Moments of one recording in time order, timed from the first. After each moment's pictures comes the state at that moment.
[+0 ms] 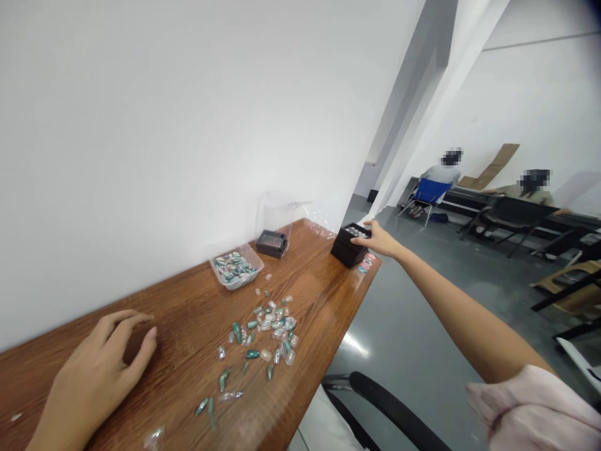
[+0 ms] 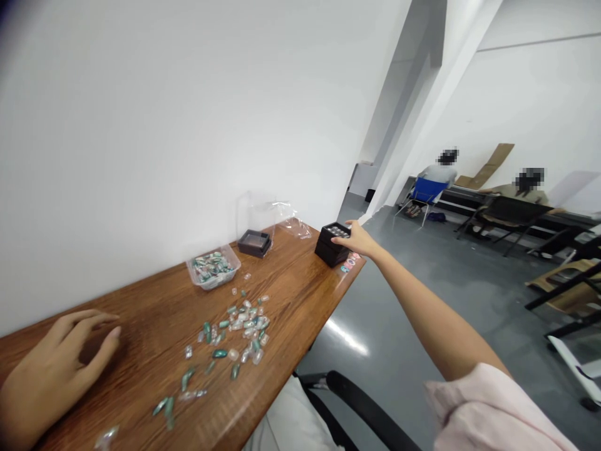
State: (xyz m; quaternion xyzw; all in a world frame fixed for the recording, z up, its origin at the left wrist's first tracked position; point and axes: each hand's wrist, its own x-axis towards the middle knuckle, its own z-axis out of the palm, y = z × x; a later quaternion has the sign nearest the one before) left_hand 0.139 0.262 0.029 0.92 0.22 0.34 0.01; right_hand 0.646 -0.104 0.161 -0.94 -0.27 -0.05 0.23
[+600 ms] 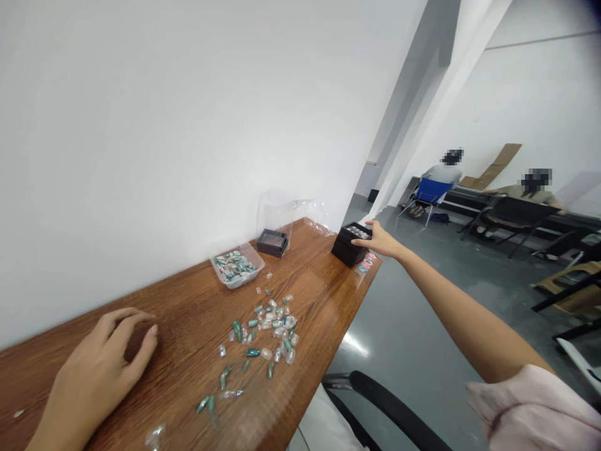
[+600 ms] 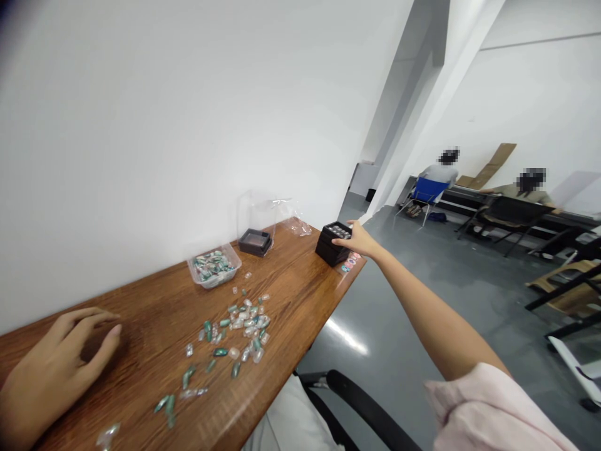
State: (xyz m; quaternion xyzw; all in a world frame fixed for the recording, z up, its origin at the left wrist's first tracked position) left_hand 0.138 0.258 0.031 0.91 0.24 0.33 0.01; right_hand 0.652 -0.107 0.156 -0.94 -0.28 -0.04 0.22
